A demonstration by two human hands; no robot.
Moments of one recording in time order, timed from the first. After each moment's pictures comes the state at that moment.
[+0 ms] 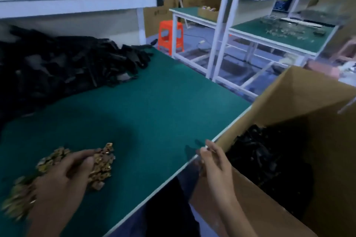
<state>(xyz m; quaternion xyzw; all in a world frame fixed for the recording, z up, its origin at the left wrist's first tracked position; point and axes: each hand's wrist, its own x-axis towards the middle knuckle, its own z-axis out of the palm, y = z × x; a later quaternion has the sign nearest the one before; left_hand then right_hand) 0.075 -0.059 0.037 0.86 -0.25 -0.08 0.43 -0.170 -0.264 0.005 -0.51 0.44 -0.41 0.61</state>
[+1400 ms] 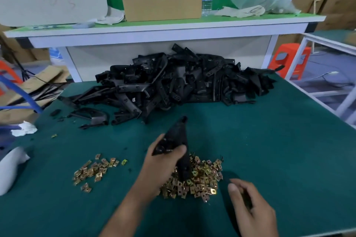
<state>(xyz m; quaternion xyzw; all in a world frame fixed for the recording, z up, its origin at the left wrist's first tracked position) 0.120 -0.007 0.086 0.73 -0.09 -0.18 0.65 -0.036 -0.173 0.012 -0.79 0.27 -0.26 0.49</state>
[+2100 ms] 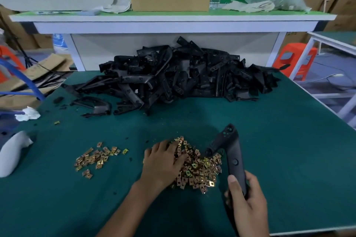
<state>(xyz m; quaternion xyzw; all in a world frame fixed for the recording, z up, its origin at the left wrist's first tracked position) 0.137 -0.010 0.014 0.96 -0.22 -0.05 0.15 -0.031 -0.171 0.006 -0.70 0.26 -0.25 0.61</state>
